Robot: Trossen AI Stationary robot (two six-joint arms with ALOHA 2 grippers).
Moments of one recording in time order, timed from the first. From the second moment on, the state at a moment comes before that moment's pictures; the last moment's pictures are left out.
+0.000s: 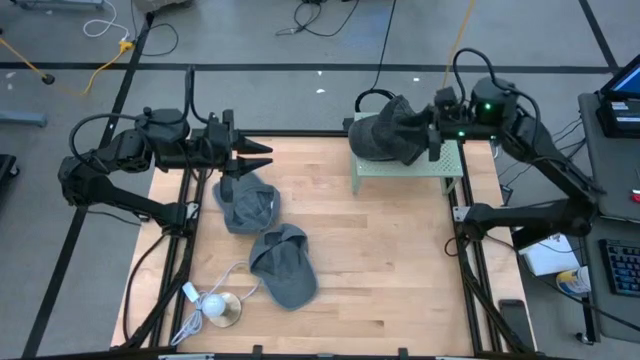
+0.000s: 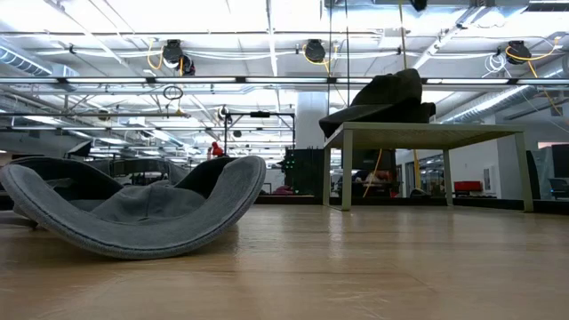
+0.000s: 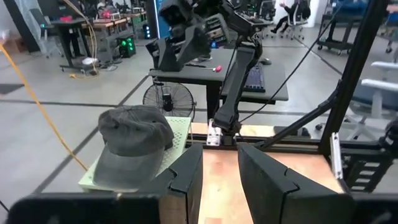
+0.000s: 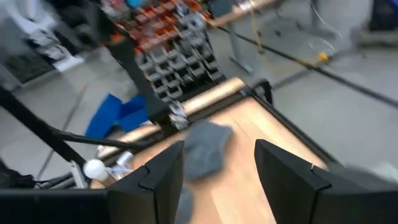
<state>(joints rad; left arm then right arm) 0.05 1.10 1.53 -0.57 -0.05 0.01 -0.57 1.03 1.41 -0.62 -0.40 0.28</state>
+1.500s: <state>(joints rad) 0.01 1.48 1.53 -0.83 0.30 0.66 -0.48 0.97 1.41 -0.34 -0.50 0.33</state>
